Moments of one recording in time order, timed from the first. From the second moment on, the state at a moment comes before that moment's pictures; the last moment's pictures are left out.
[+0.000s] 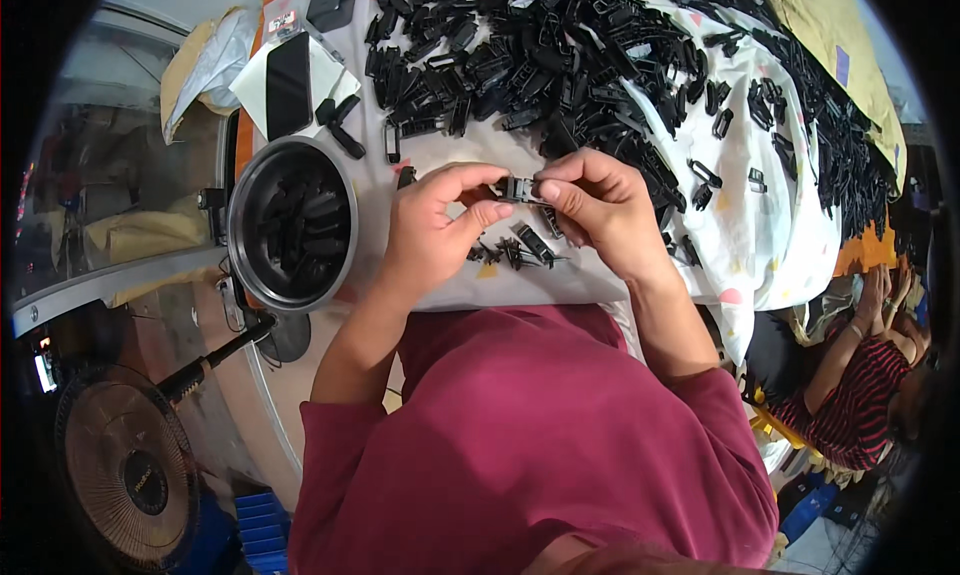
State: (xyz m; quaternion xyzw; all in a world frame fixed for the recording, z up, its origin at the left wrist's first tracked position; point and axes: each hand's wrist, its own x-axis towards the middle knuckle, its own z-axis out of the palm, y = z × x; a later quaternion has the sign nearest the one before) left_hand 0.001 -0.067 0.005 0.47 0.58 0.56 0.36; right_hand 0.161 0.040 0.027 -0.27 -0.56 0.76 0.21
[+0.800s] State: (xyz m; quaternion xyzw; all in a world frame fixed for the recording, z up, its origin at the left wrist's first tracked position) left_hand -0.011 -0.098 -0.006 0.33 0.65 0.61 0.31; right_hand 0.134 0.027 -0.002 -0.31 -0.67 0.65 0.17
